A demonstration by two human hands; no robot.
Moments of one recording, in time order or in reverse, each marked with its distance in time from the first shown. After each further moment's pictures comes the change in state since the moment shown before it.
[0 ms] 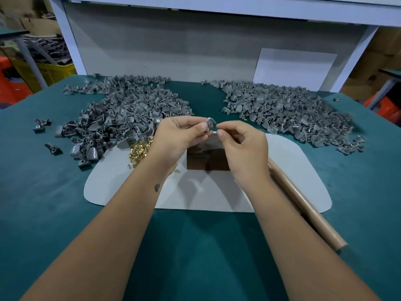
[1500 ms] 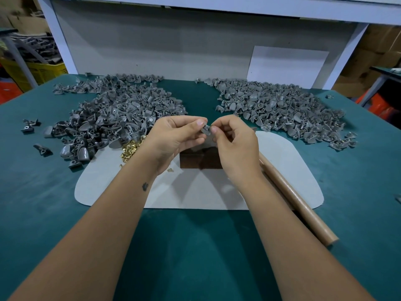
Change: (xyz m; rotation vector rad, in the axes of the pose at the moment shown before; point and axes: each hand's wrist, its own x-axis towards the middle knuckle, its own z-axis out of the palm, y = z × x) left_hand -0.002 0.004 0.001 -0.038 -0.107 -0.095; right_hand 0.001 0.003 -0.001 -0.010 -0.033 -0.025
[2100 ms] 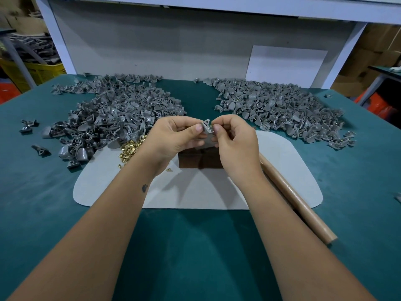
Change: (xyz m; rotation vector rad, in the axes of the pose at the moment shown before) left_hand -0.001 -0.006 -0.001 0.112 -0.046 0.095; right_hand 0.000 -0.004 -0.001 0.083 -0.007 0.089
